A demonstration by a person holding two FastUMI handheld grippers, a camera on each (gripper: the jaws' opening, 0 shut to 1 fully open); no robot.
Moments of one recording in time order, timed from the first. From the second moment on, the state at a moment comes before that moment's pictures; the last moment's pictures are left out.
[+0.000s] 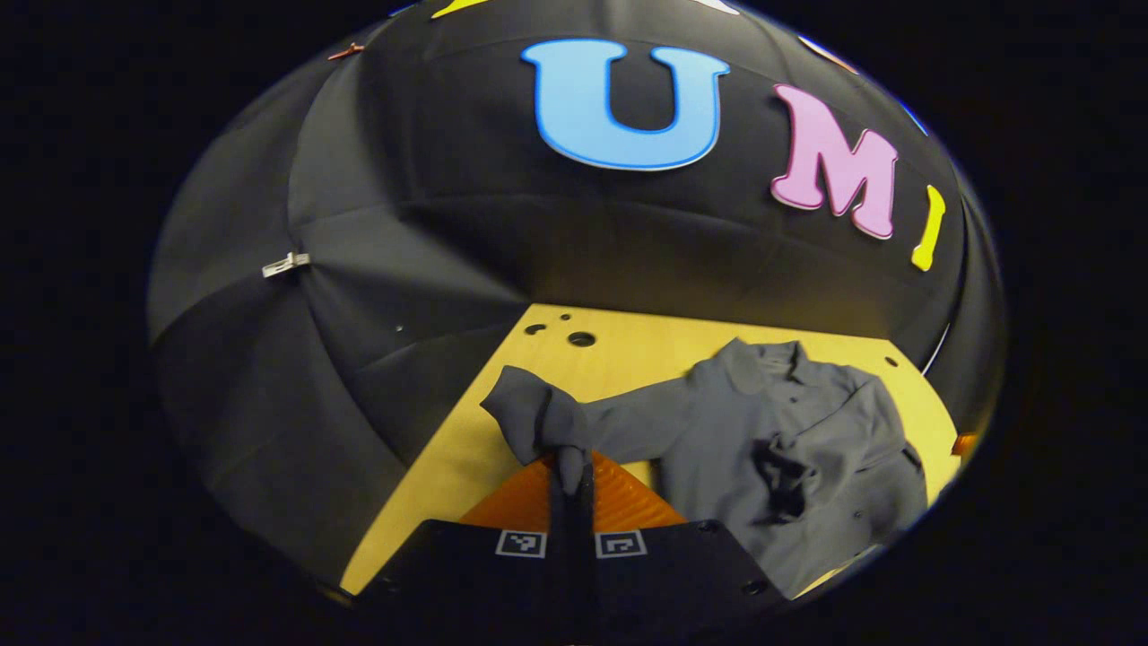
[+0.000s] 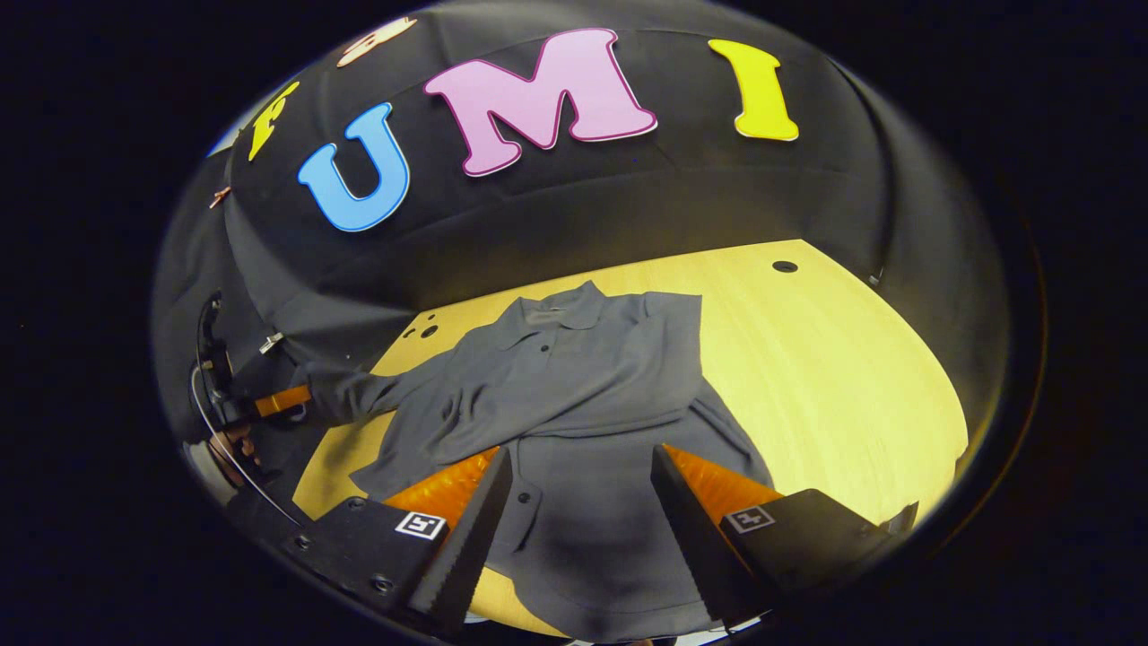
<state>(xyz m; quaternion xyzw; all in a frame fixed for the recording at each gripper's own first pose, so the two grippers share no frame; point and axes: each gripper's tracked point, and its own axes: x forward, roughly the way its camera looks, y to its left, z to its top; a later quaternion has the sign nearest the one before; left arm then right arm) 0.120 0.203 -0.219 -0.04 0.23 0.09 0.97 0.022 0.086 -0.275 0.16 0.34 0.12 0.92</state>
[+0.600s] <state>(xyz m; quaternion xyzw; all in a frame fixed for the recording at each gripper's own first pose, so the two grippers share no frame) 0.157 -0.001 -0.211 -0.01 0.24 -0.03 0.97 0.009 0.023 -0.289 0.17 0.35 0.11 0.91</state>
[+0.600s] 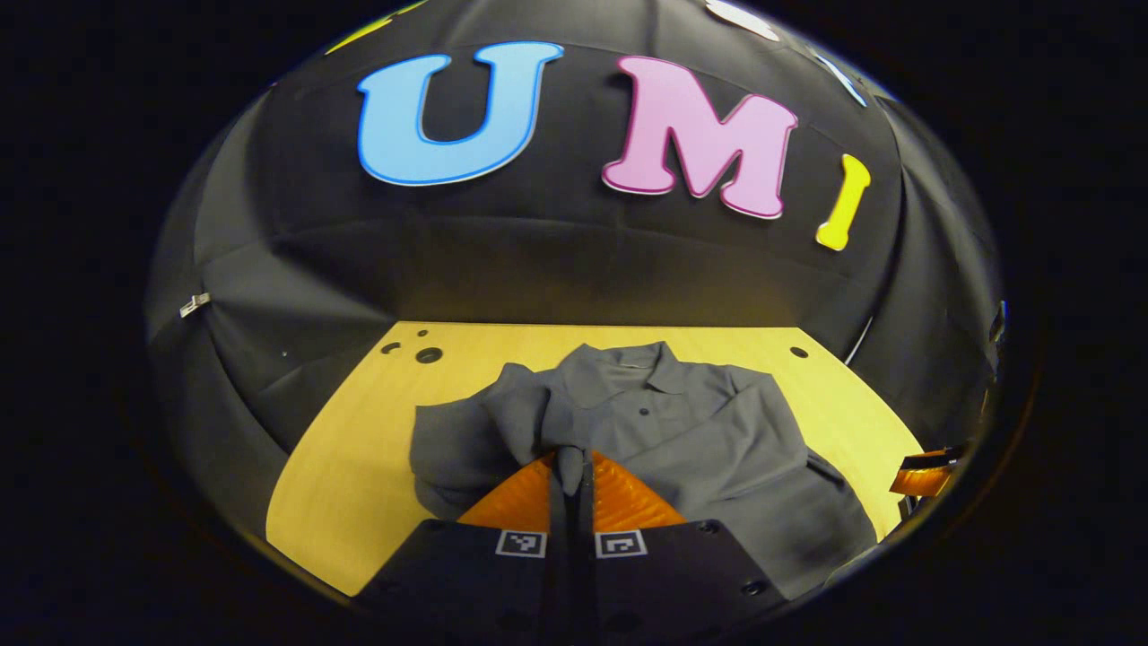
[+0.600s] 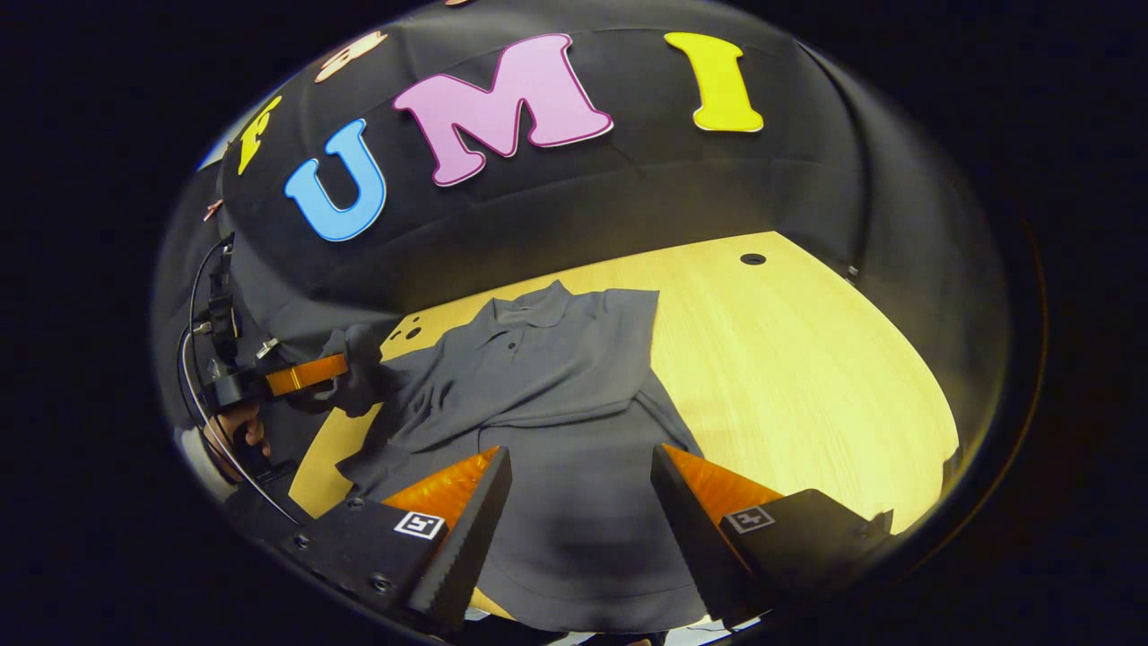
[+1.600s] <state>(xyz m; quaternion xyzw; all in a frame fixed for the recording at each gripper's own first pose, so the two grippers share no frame) 0.181 -0.176 -0.333 0.01 0.31 -0.09 0.95 0.008 -0.069 -0.336 0.18 0.39 0.11 0.90</state>
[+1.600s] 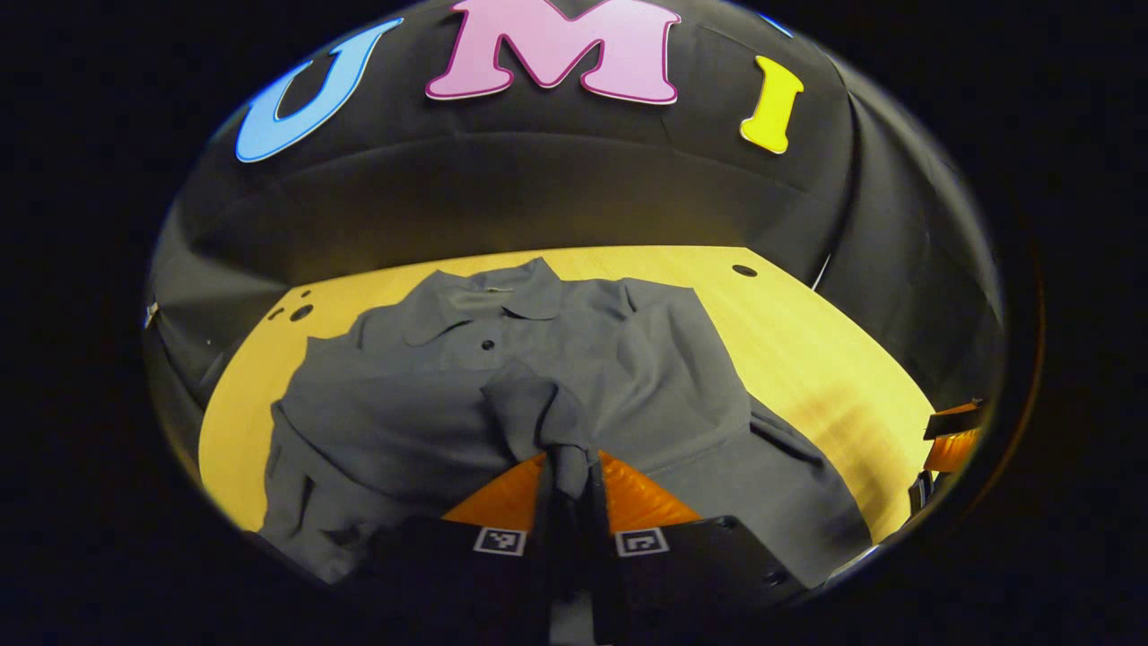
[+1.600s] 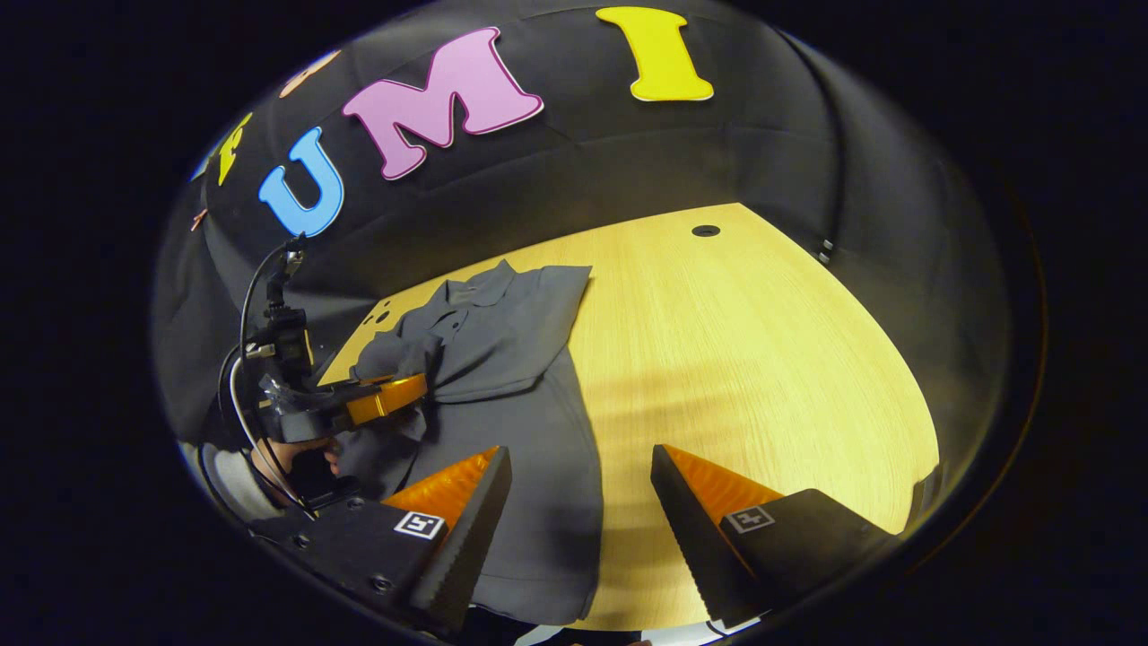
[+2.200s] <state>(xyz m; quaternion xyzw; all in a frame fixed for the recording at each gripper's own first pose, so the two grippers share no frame) 0.131 -0.186 -0.297 0.01 0.28 -0.14 0.95 0.005 -0.059 -0.338 0.17 0.39 0.10 0.90</state>
